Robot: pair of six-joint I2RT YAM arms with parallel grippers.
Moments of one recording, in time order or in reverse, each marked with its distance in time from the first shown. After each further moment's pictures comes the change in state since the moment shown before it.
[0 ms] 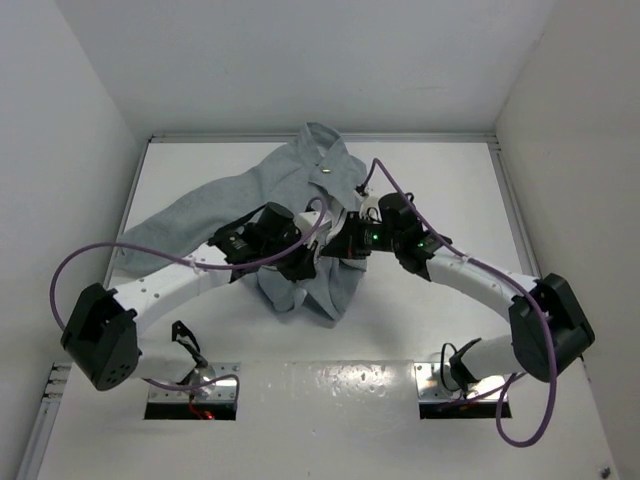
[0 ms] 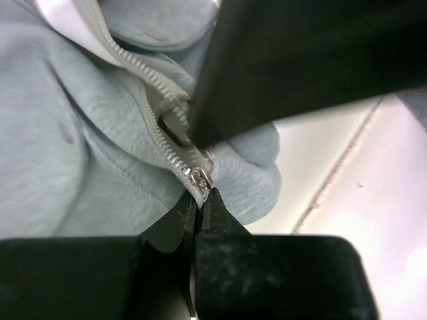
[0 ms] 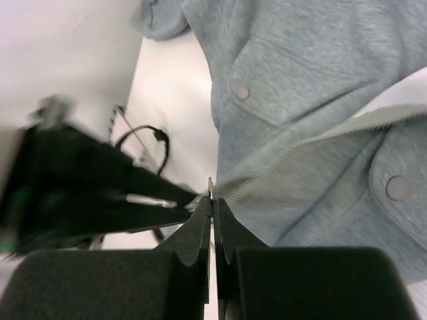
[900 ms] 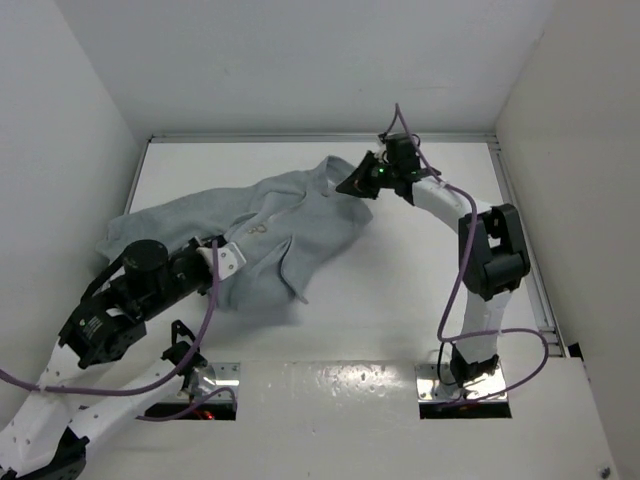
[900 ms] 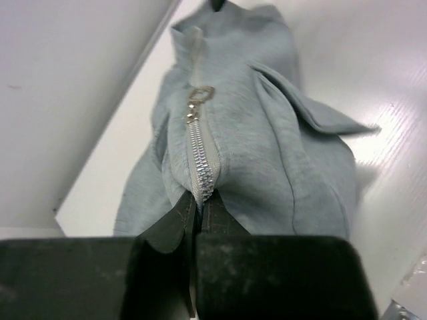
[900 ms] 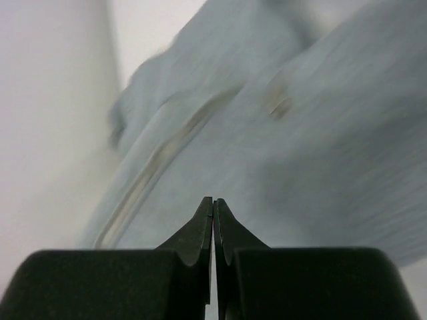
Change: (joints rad) left arm 0.054 -0.726 0.097 -0.403 -0.317 0.617; right arm -0.246 0.537 0.614 -0.192 -0.024 0.176
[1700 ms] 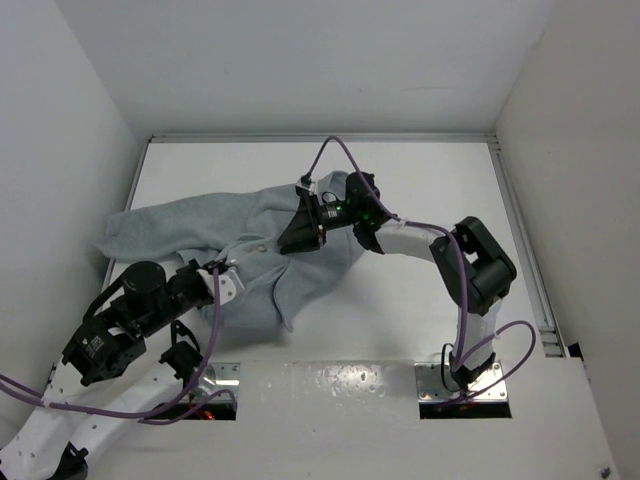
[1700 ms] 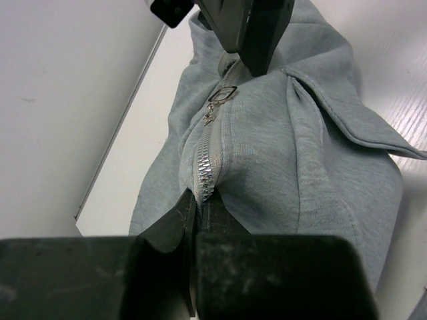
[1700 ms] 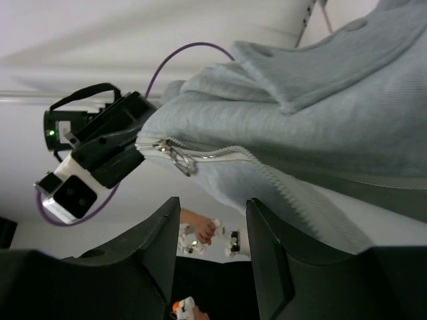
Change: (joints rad) left arm 0.000 -0.177 -0.148 0.012 0.010 0.121; right arm 0.270 -0.026 -0.305 0.831 -0.634 0.591
